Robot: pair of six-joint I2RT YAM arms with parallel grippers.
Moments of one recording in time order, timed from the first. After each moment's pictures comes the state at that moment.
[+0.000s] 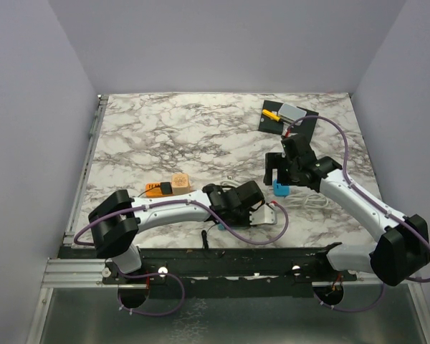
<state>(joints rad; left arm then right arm) -1.18 1.62 1.15 -0.62 0.01 0.45 0.47 1.27 0.96 -0.63 0.10 0.39</state>
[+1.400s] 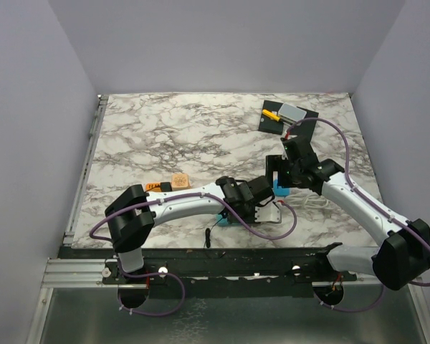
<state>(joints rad) -1.18 1.76 1.34 -0.80 0.00 0.51 0.47 1.24 0.94 -0.63 0.05 0.37</state>
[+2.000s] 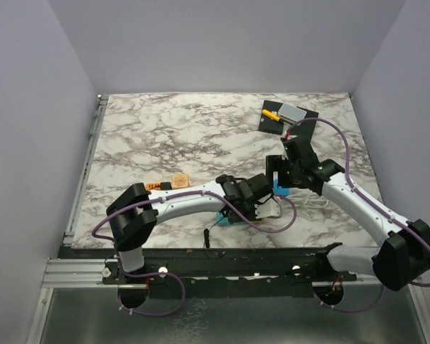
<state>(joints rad) -1.16 1.76 1.34 -0.79 0.03 0.44 0.47 1.24 0.94 -0.63 0.05 0.36</state>
